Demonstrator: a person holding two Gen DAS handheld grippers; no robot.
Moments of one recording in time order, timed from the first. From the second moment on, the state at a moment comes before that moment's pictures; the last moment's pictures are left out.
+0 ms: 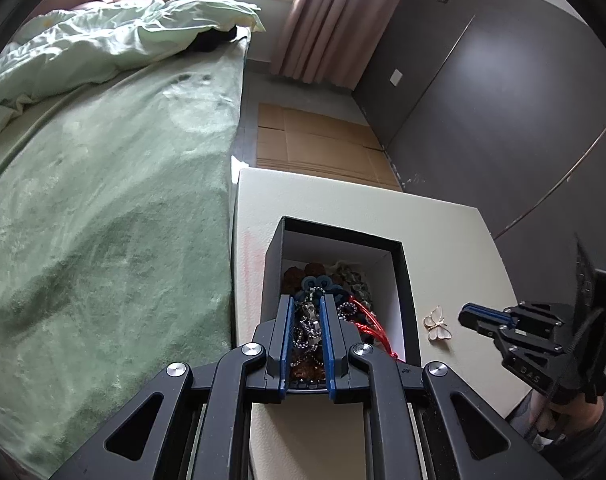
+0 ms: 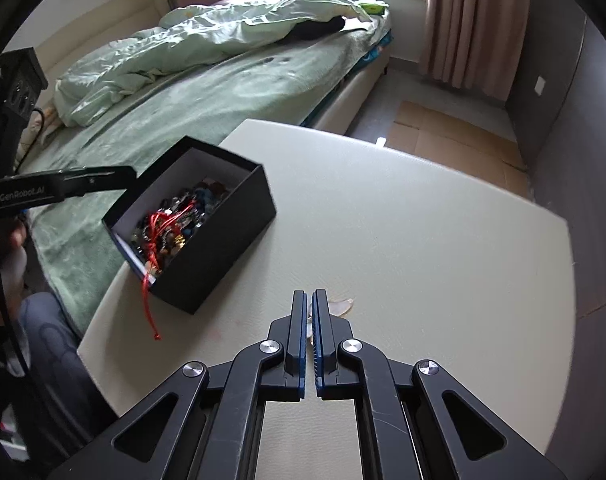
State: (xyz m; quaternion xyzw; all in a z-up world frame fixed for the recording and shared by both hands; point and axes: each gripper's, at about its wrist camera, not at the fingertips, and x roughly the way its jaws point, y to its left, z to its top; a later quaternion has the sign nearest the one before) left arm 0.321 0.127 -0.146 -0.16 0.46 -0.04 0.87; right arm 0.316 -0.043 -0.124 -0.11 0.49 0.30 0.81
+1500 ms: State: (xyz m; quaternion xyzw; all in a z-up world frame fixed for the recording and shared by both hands) left arm 0.275 0.150 -0.108 -0.19 0.41 -0.04 0.89; right arm 0.326 0.022 -0.054 -0.02 0.47 0.36 0.81
